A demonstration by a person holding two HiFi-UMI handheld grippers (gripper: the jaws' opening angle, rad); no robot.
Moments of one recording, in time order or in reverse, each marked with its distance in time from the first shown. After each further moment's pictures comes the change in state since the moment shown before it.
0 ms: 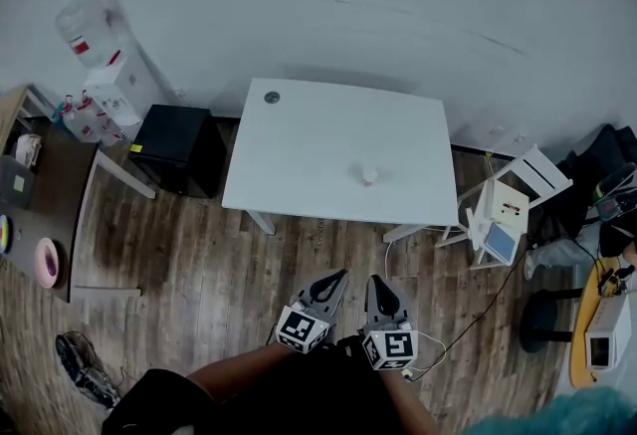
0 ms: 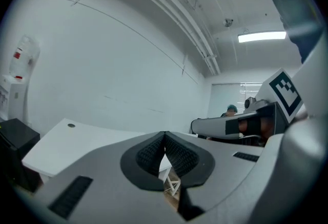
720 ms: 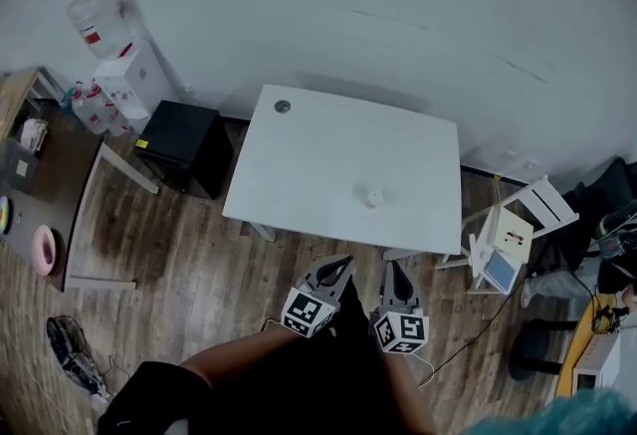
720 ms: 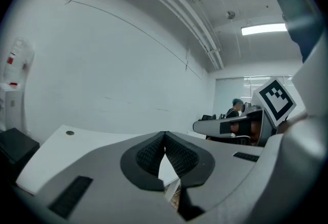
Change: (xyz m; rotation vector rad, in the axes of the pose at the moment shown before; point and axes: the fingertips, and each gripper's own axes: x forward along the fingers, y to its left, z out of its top) left arm 0.081 0.055 0.016 0.048 0.023 0.034; right arm 0.082 -0.085 0.013 0.084 -0.040 -0.044
